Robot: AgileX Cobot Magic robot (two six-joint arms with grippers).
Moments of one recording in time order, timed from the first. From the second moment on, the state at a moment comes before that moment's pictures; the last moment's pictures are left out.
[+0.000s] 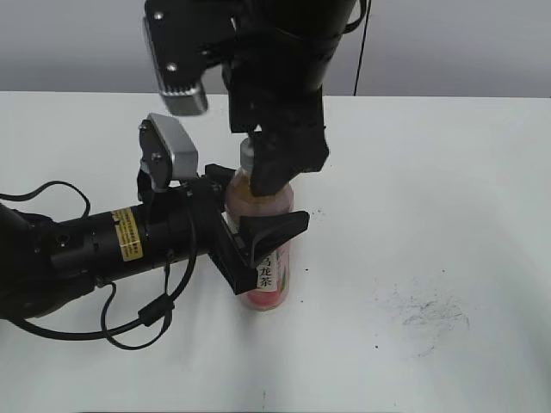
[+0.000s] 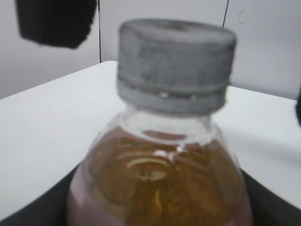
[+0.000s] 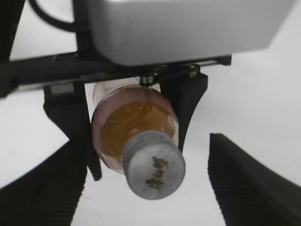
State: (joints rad) left arm -0.51 1.97 -0.63 0.70 -1.21 -0.27; right arm 0.77 1.90 -1.76 0.13 1.22 -1.31
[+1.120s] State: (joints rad) left arm -0.51 1.97 -0.64 0.70 -1.21 -0.27; right arm 0.77 1.90 -1.76 0.10 1.22 -0.07
